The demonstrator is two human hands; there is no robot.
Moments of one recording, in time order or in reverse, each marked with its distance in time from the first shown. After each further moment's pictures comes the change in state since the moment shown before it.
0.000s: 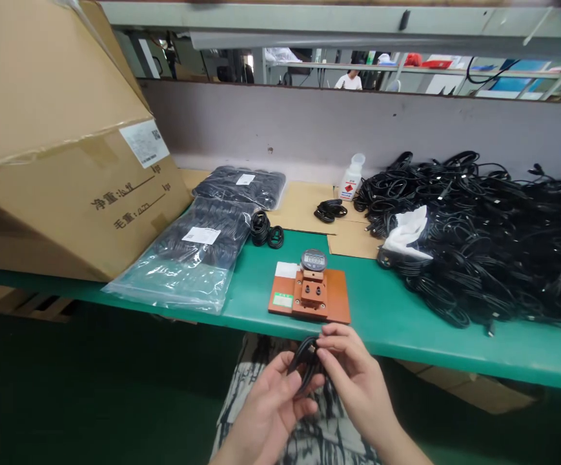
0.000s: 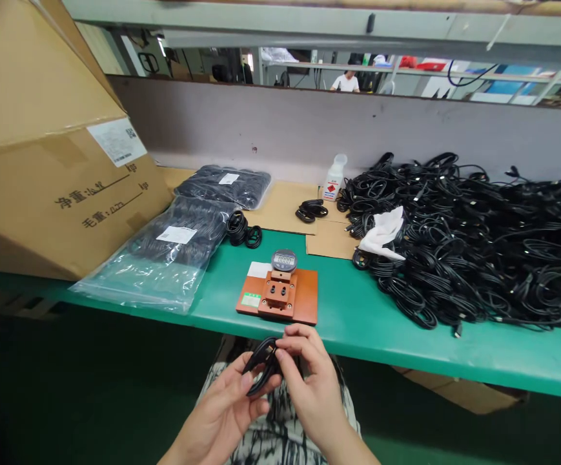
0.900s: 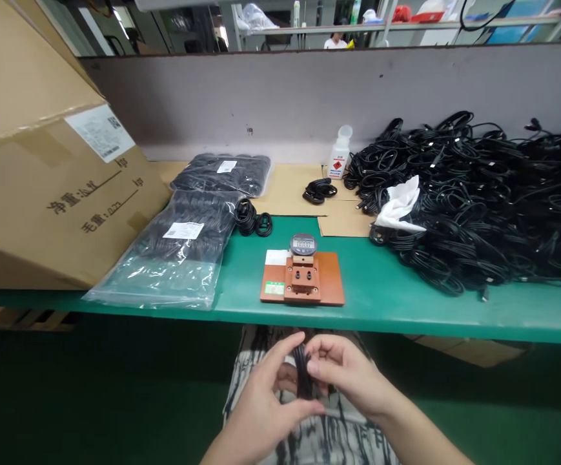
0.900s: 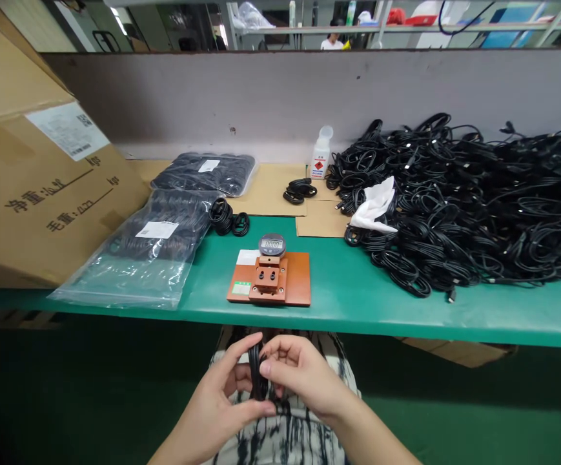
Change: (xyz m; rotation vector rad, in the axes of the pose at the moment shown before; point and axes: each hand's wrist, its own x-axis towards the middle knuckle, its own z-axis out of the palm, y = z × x) left_hand -0.007 0.013 -0.005 0.970 -0.068 0.129; right_hand -0.001 0.008 -0.003 0.568 -0.421 0.596
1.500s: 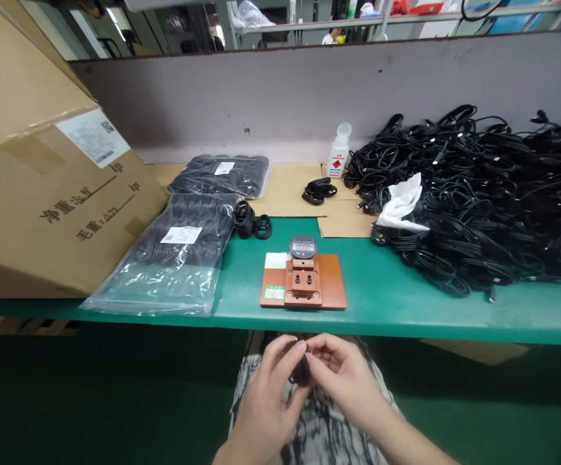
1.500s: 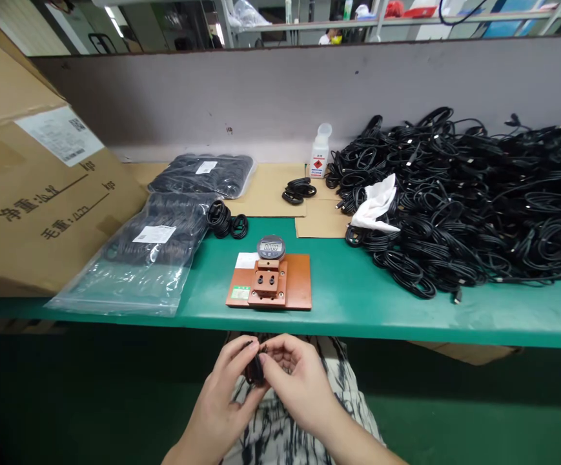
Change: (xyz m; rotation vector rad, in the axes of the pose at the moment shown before) left_hand 0.012 -0.028 -0.008 0.554 0.226 0.581; right_hand 0.003 0.001 0.019 -0.259 0.254 -0.212
